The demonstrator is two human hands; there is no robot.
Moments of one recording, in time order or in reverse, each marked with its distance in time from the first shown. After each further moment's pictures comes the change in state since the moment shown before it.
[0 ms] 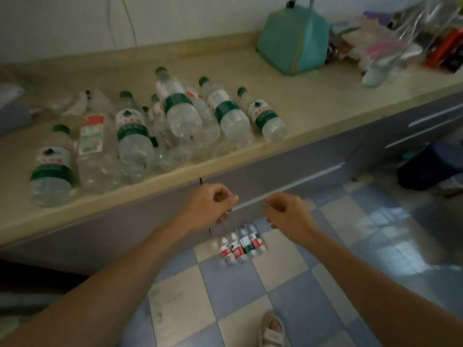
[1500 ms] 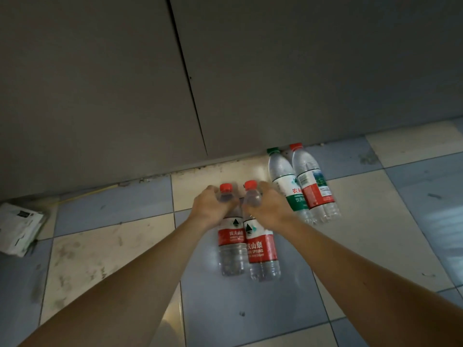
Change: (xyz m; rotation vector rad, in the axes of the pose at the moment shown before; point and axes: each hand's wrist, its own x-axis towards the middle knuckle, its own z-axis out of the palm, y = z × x) left_hand 0.285 -0.674 0.323 -0.001 0.264 -0.520; right_hand 0.299 0.530 0.468 -0.211 -0.352 0.051
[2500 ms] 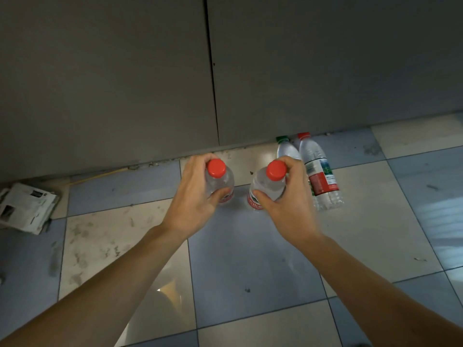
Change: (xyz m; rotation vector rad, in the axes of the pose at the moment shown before) left_hand -0.048 -0.025 -0.051 0.054 0.234 0.622; right_hand -0.057 -0.001 -0.001 0.242 0.402 -0.466
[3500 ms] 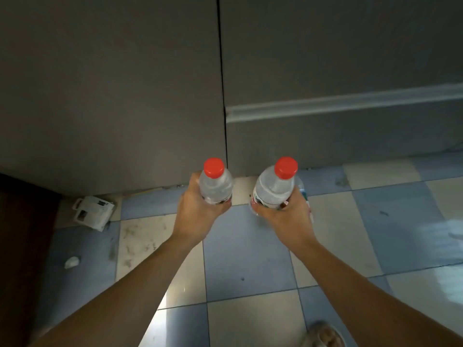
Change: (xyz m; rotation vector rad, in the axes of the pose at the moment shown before) left_hand -0.025 0.159 -0.117 -0.301 0.137 -0.328; right_hand -0.003 -0.168 -0.099 0.253 -0.071 0.281
